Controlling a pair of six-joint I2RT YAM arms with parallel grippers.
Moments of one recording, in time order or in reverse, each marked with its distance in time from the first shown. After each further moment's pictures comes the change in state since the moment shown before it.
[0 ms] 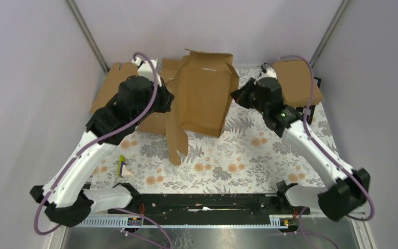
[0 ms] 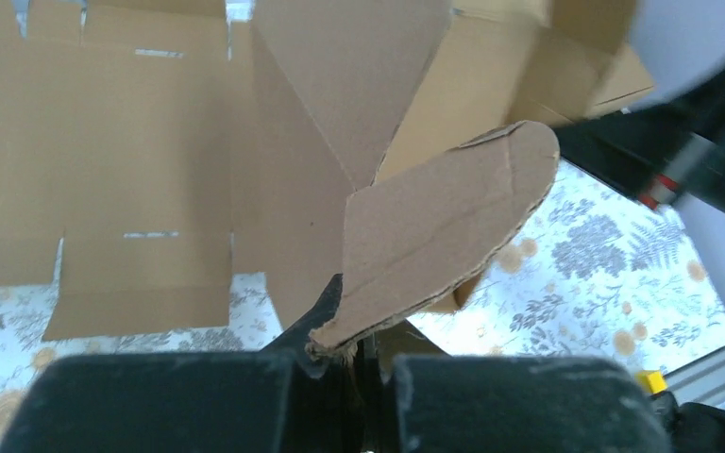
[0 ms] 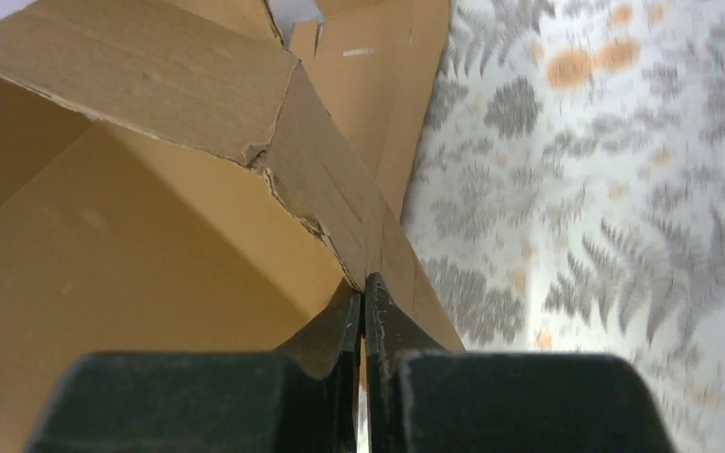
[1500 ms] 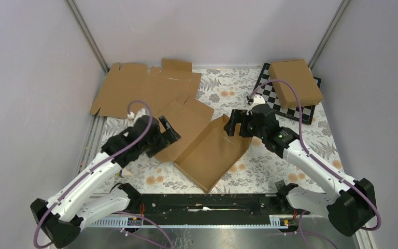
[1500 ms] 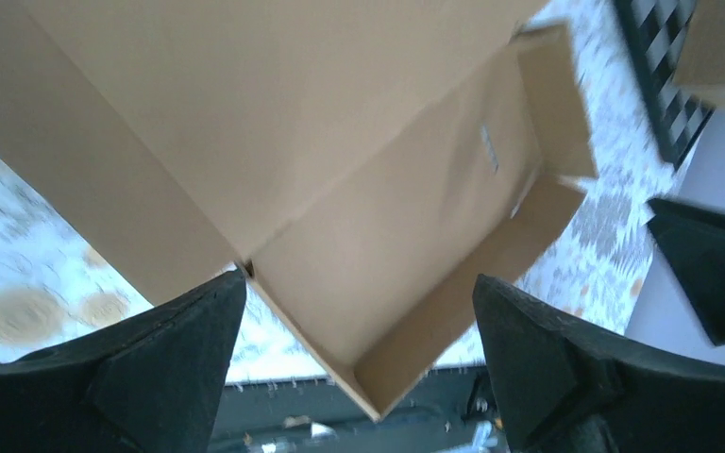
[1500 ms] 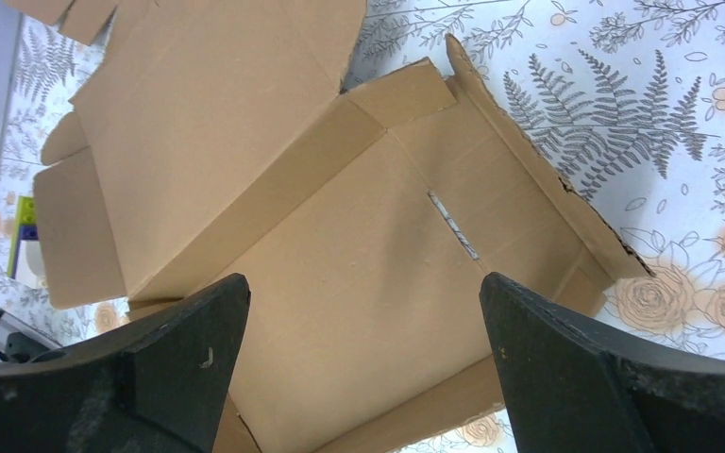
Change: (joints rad) left arm 0.119 -0.206 -0.535 -0.100 0.119 -0.598; right arm 0.105 -0.223 -0.365 -0.115 -0.029 -0.223
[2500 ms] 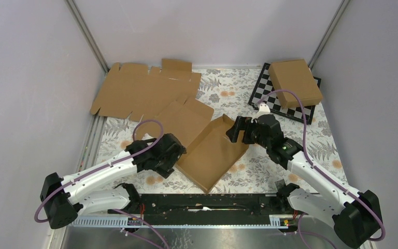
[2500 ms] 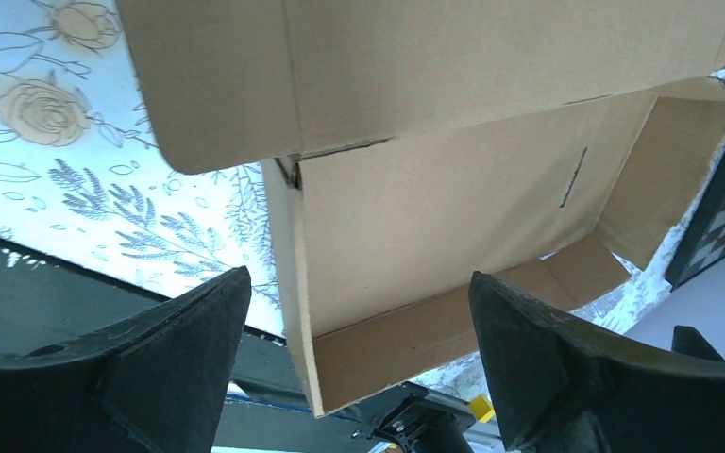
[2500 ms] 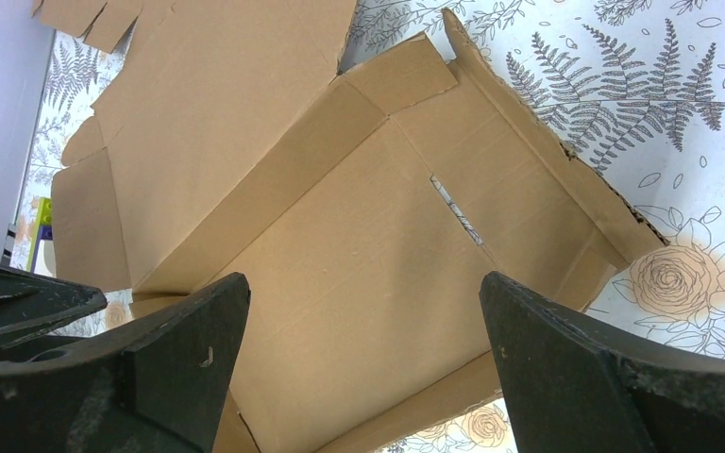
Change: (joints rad) left arm -0.324 0.138 -0.192 -0.049 -0.109 -0.806; right arm 0.000 -0.131 -0.177 0.132 -0.010 0.052
